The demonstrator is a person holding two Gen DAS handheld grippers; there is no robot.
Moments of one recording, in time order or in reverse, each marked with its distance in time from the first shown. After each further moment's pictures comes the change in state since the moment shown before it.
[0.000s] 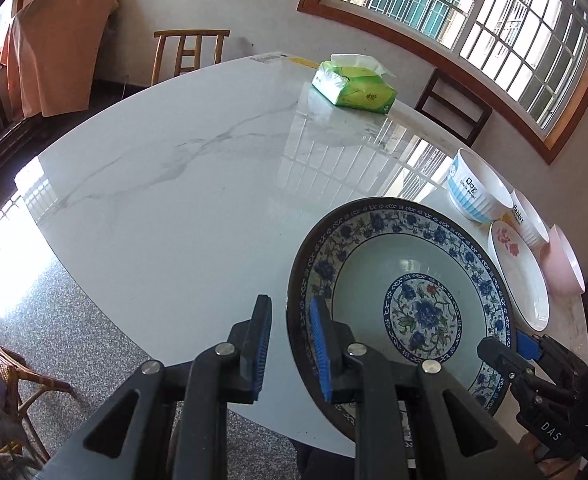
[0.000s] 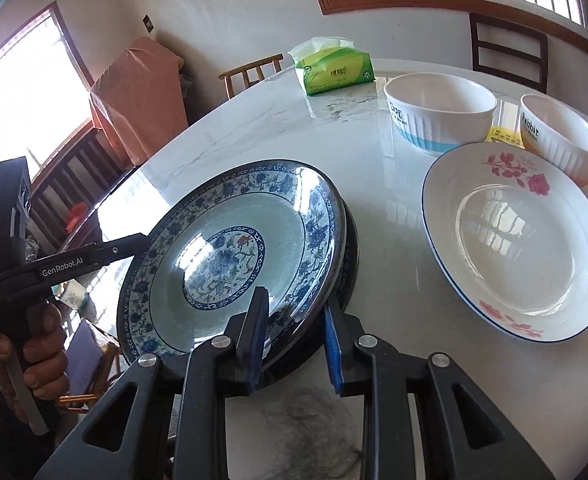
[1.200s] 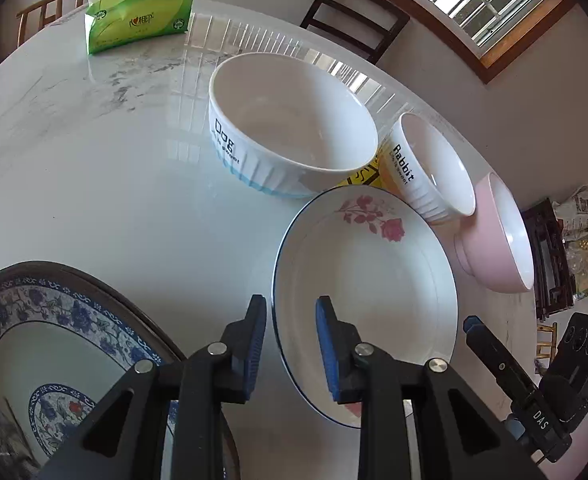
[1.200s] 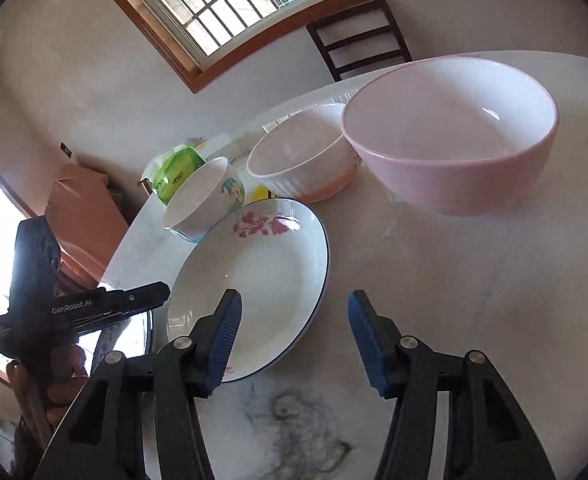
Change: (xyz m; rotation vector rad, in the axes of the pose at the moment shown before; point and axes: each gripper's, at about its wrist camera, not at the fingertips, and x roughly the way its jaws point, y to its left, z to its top) left arm 0.119 -0.229 0.055 0.161 0.342 -0.262; right arm -0.073 -0.214 -0.006 0.480 -0.168 -0.066
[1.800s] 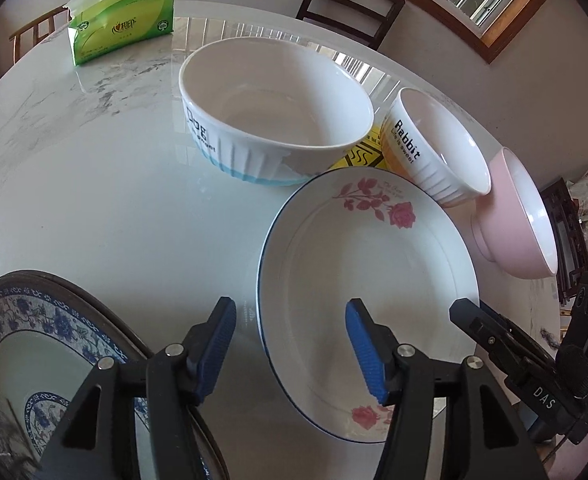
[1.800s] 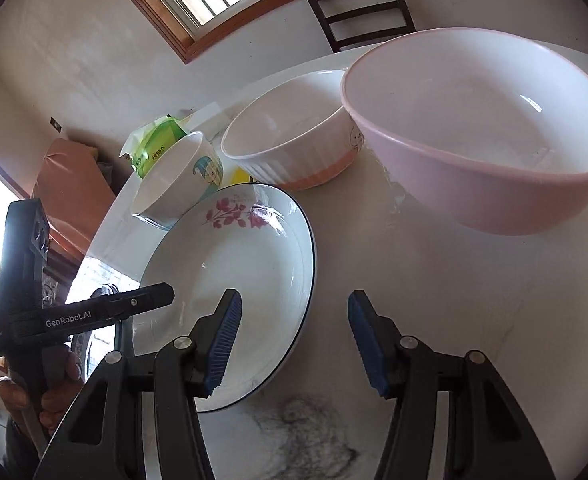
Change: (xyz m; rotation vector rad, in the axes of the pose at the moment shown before) left arm 0.015 -0.021 -0.011 0.064 -0.007 0.076; right arm 0.031 -0.008 0.009 -0.037 0.100 -0.035
